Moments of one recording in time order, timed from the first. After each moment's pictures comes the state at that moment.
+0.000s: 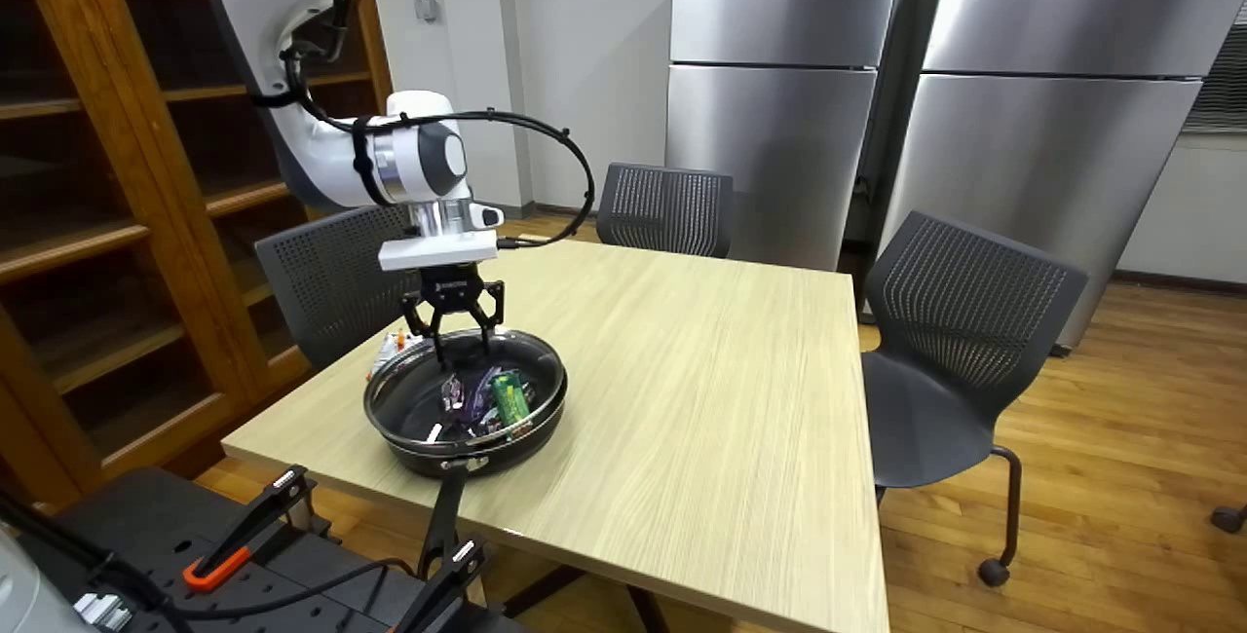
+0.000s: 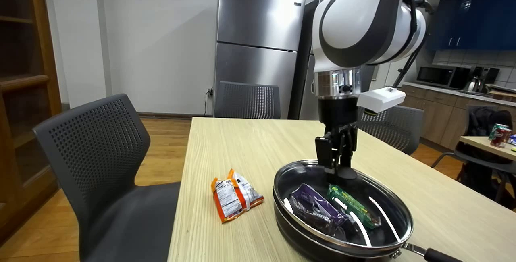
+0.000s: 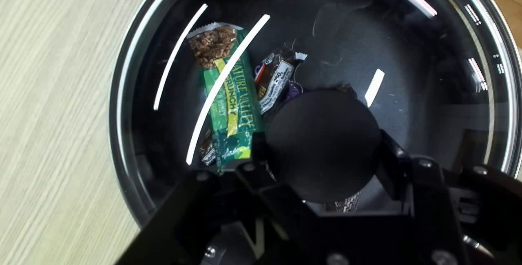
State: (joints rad) arm 0.22 0.61 0.04 -2.10 -0.24 2.50 -0.18
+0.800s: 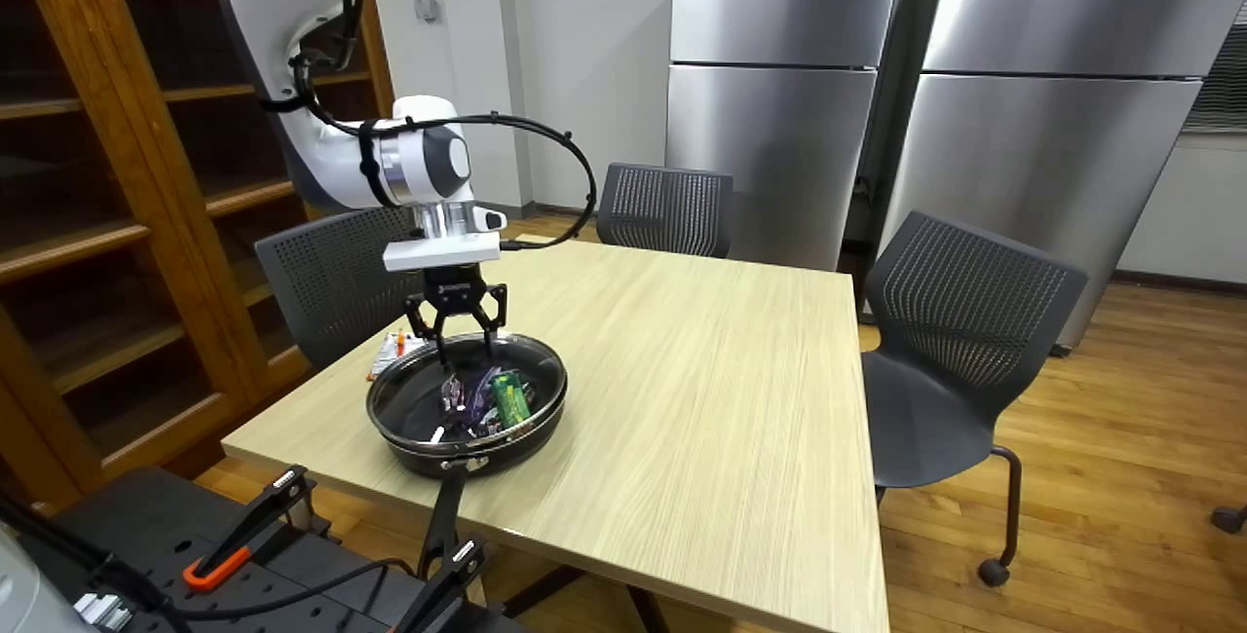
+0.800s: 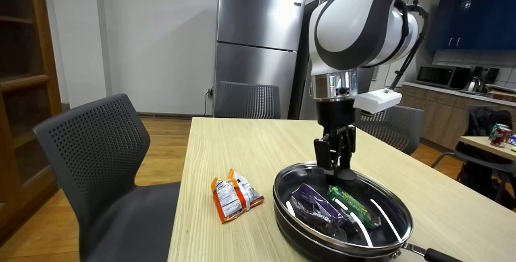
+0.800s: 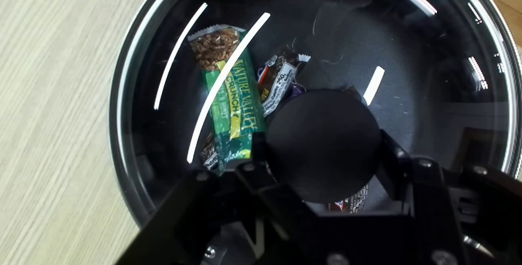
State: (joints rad) arm 0.21 0.64 0.04 -2.06 -0.24 2.46 -0.18
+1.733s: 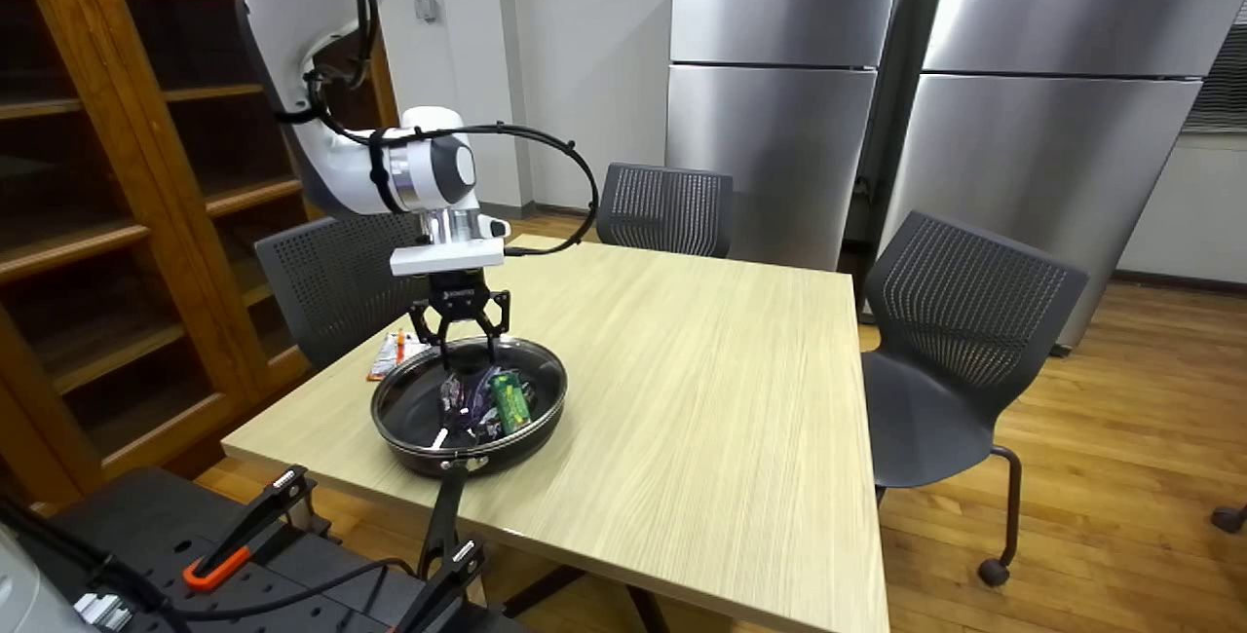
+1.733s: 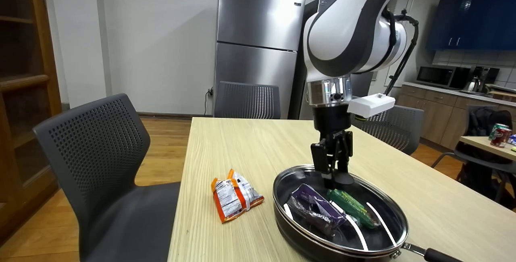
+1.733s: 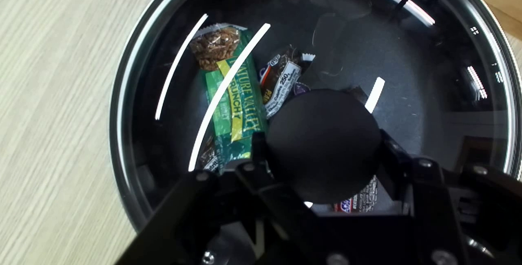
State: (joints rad) arm 0.21 0.69 0.04 -2.00 -0.24 2.41 -0.18
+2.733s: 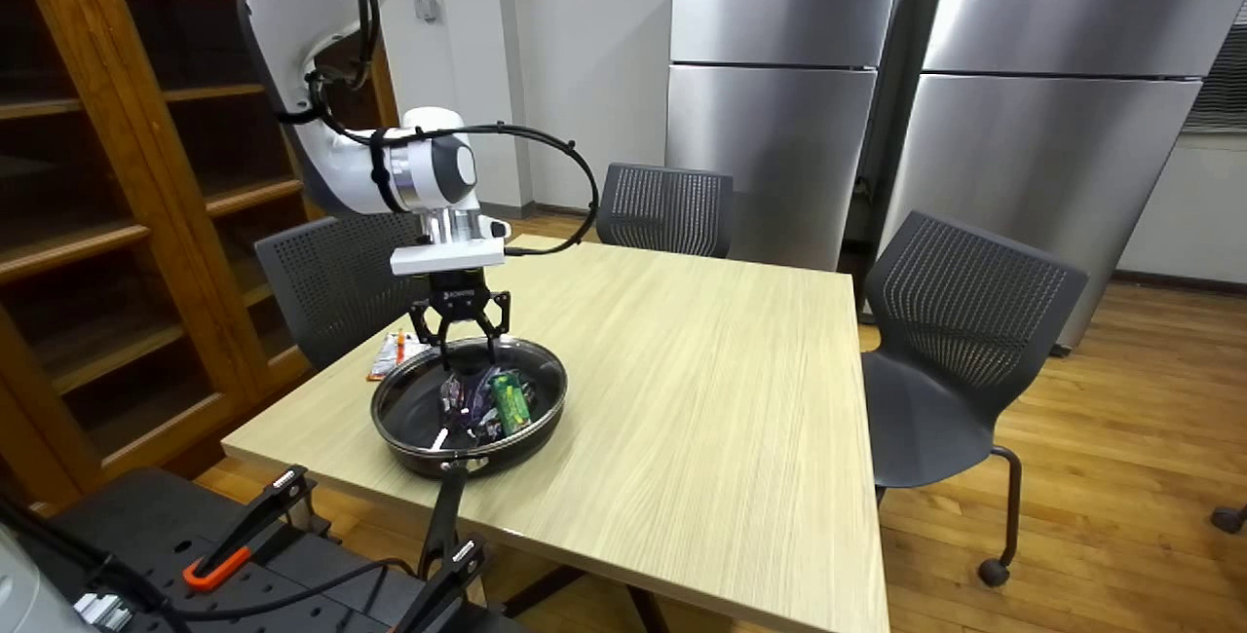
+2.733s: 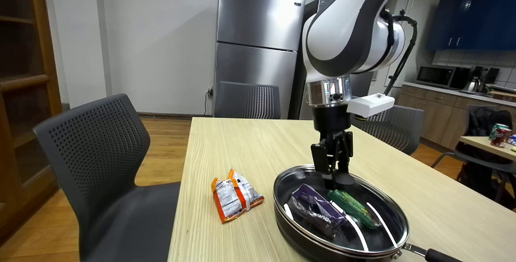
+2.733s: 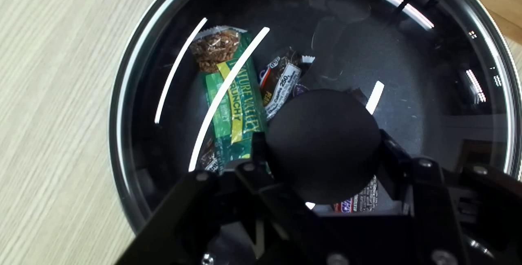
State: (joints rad) arm 0.21 0.70 0.04 -1.99 -0.24 2.39 -0.18
